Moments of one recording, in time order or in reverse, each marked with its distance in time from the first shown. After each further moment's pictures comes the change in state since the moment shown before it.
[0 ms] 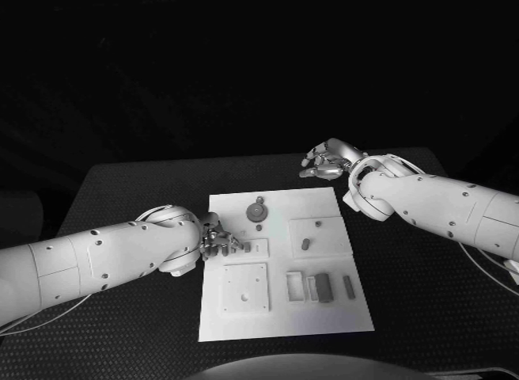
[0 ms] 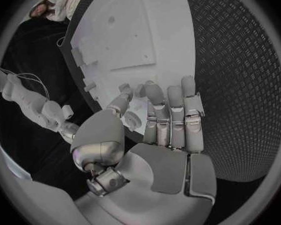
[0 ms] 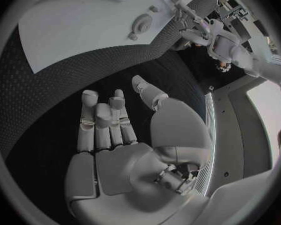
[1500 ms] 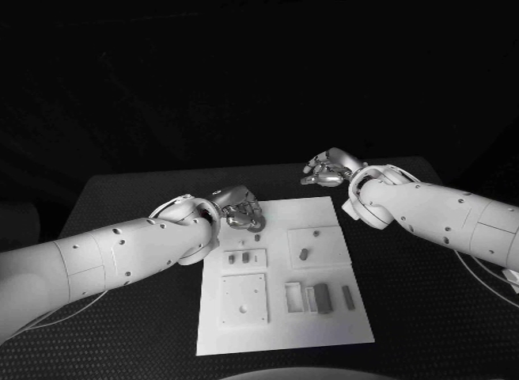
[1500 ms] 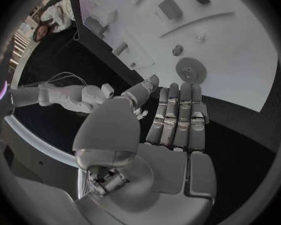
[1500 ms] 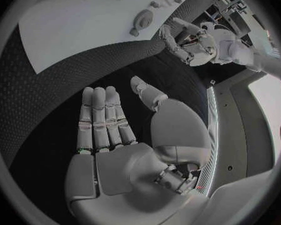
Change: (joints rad) left arm 0.008 0.111 0.043 -0.135 -0.148 -0.252 0.512; left_hand 0.453 -0.006 0.129 -0.137 0.000 -0.224 0.111 -0.134 -0.099 -0.264 0.200 -0.573 -0.335 -0.249 0.182 -0.355 -0.174 0.000 -0.300 0.182 -0.165 -0.223; right arm -0.003 0.011 0.000 -0.046 0.079 0.001 0.044; right_hand -0.022 0.013 0.052 -0.024 0.003 -0.055 0.055 -0.012 0.005 -0.120 0.059 -0.341 -0.317 -0.219 0.083 -0.437 -0.224 -0.034 -0.293 0.099 -0.300 -0.110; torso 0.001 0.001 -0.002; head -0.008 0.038
